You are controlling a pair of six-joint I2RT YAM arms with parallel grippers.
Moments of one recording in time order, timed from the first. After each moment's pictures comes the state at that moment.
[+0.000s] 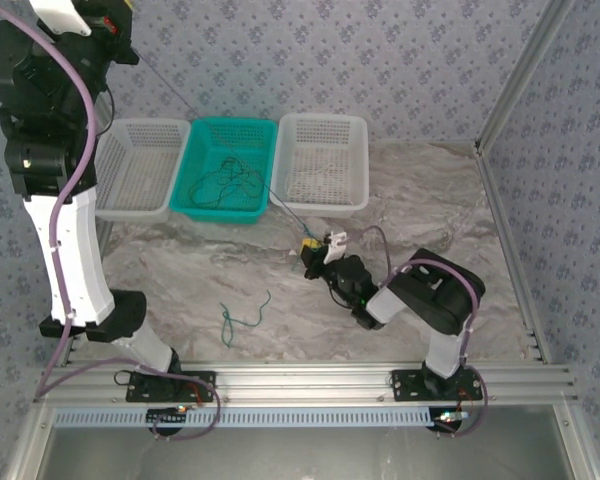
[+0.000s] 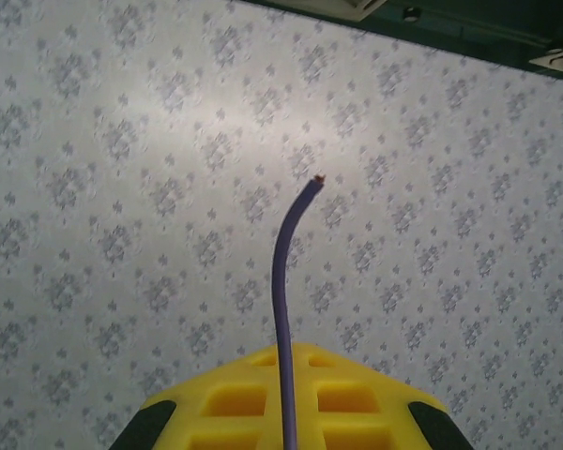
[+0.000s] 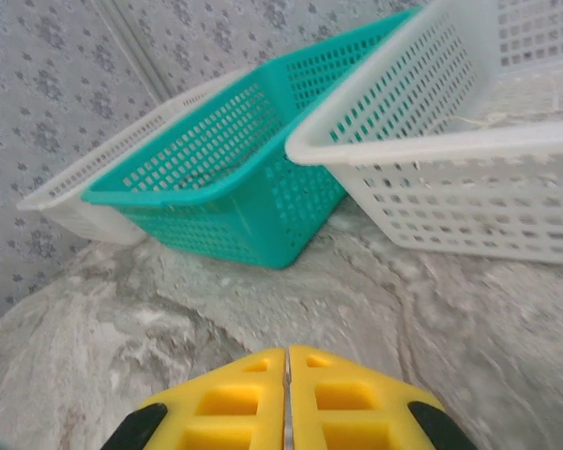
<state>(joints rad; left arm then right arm) -0.11 1.65 2.60 -0.61 0.13 -0.20 0.82 1.79 0.43 1.26 0.20 0.44</state>
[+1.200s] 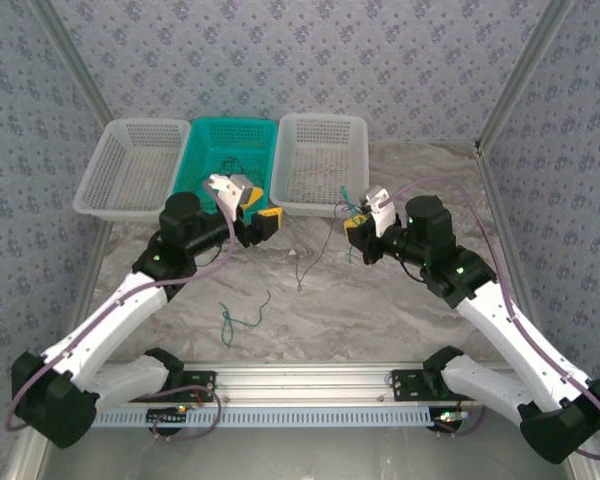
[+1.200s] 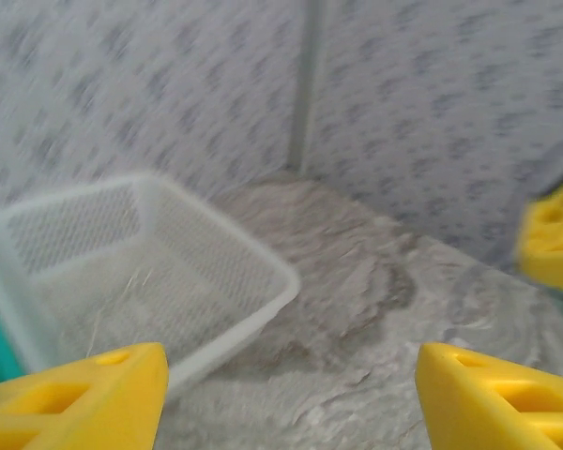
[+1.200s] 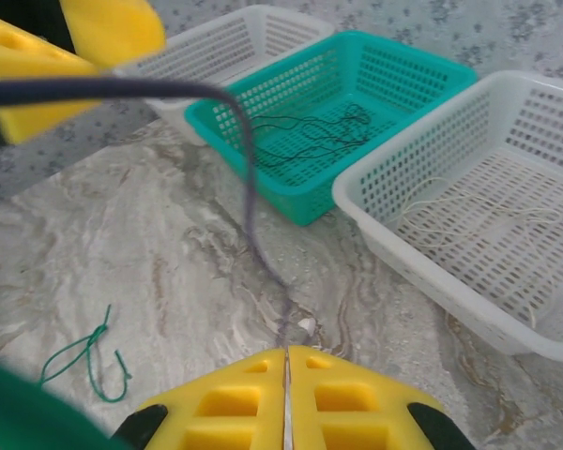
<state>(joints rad) -0.55 1.03 0.87 0.07 0.43 -0.04 0.54 0.94 0.98 -0.43 -0.32 -0.04</state>
